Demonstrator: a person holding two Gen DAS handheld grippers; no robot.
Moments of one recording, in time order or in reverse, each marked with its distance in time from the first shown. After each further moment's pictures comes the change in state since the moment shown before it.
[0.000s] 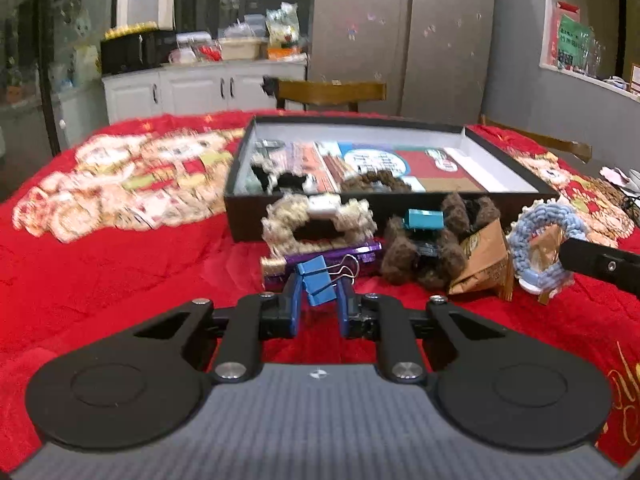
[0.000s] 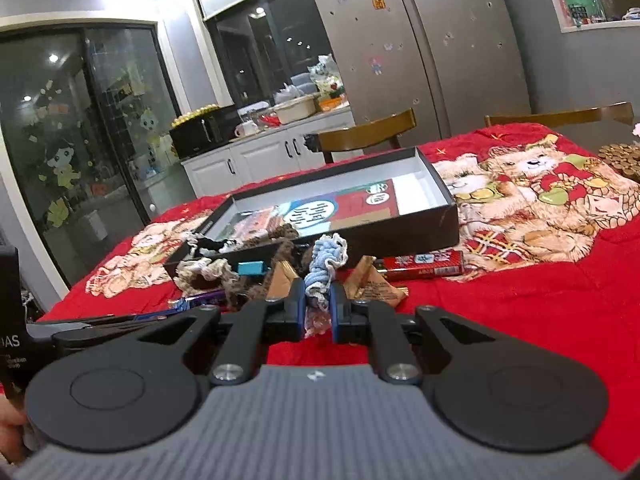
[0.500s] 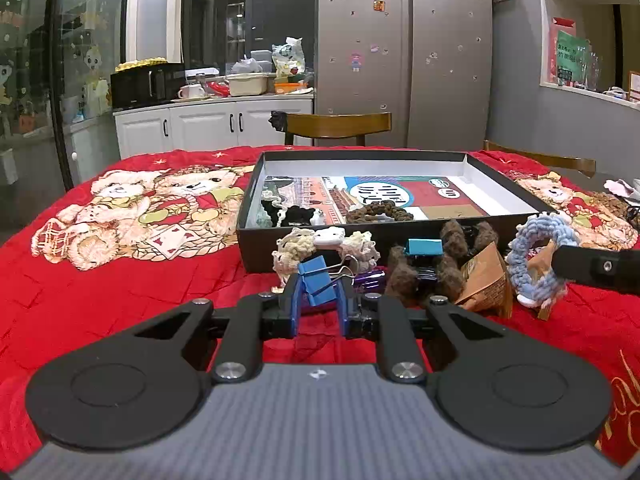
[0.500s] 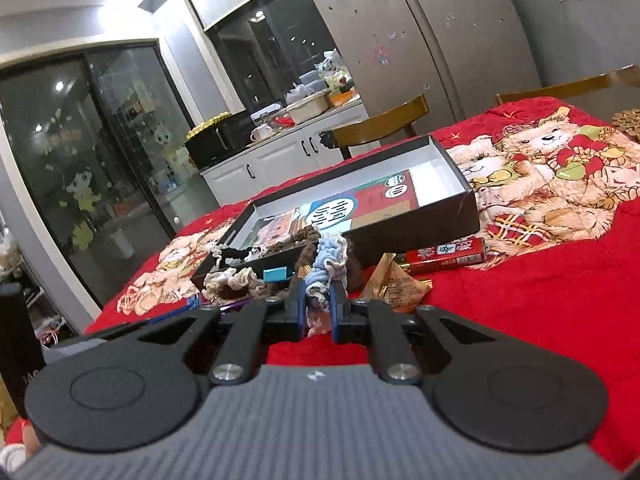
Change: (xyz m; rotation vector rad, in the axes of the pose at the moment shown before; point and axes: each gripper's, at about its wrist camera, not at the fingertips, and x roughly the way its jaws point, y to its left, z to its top) left arm -0.013 -0.002 0.001 0.017 -0.086 0.022; right arm 0.000 -0.005 0.004 0.087 -0.005 0.043
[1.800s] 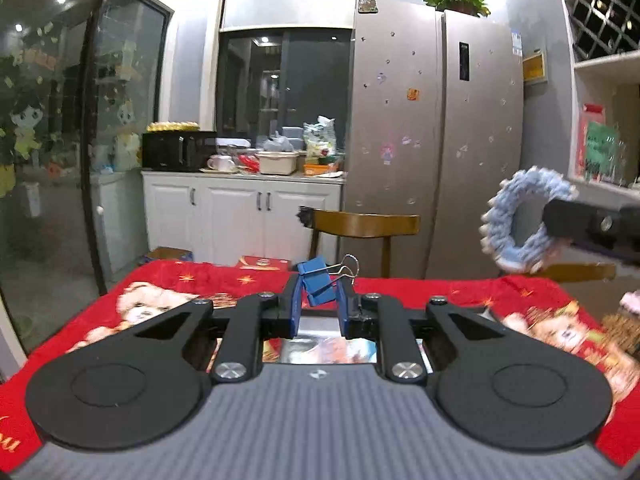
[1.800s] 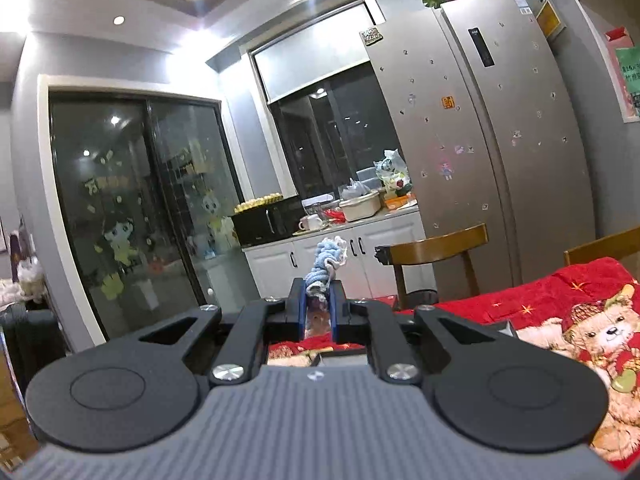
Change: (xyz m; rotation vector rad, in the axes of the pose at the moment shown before) left arm -0.028 0.005 0.142 -0.081 -0.209 0.069; right arm -0.001 0.085 0.135 -0.120 -0.238 0.138
